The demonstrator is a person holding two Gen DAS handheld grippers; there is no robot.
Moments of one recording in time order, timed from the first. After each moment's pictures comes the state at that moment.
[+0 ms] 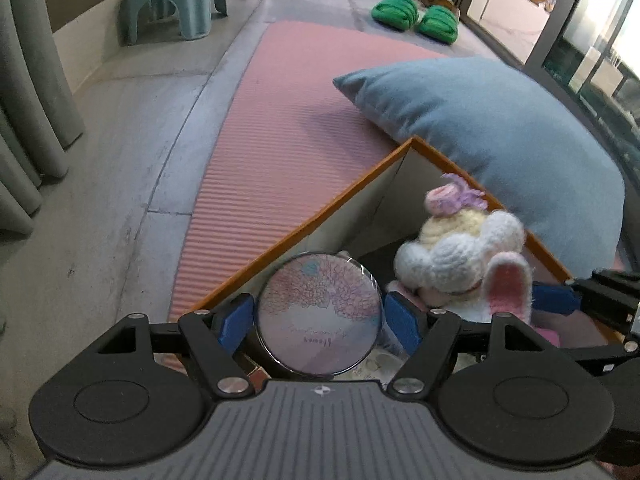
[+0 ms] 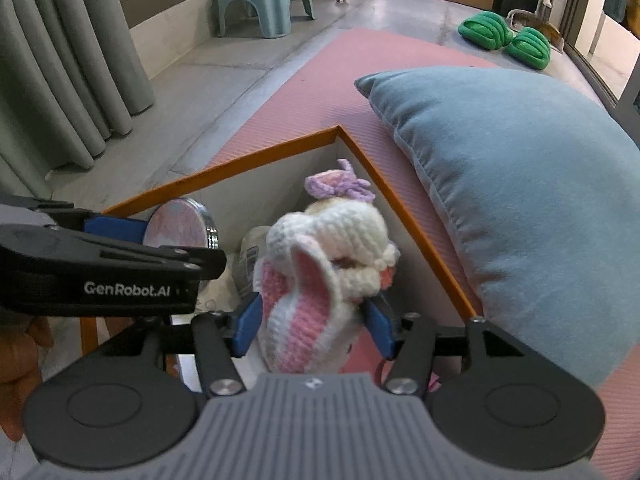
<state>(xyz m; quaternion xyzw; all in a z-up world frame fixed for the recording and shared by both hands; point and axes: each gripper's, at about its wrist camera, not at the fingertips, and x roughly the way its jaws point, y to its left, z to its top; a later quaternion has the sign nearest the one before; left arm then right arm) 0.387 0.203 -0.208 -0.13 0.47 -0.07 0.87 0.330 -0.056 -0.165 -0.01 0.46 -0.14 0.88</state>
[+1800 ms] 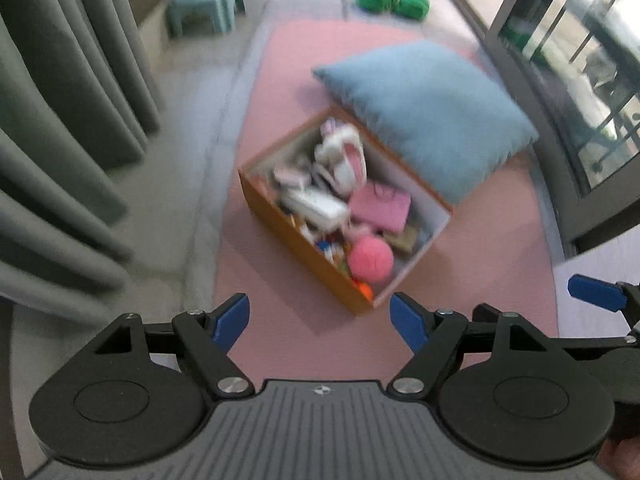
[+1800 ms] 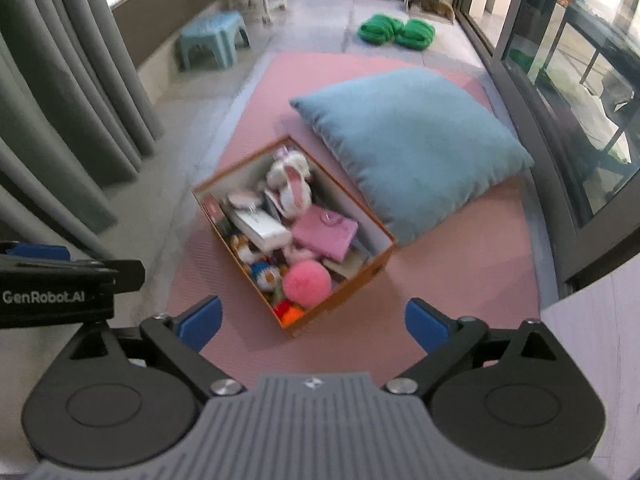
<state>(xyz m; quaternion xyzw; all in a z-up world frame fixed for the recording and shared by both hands) 0.174 0.223 0.032 0.01 0.57 -0.20 0.80 0.106 0.073 0.067 0.03 0.50 -0.22 0.84</state>
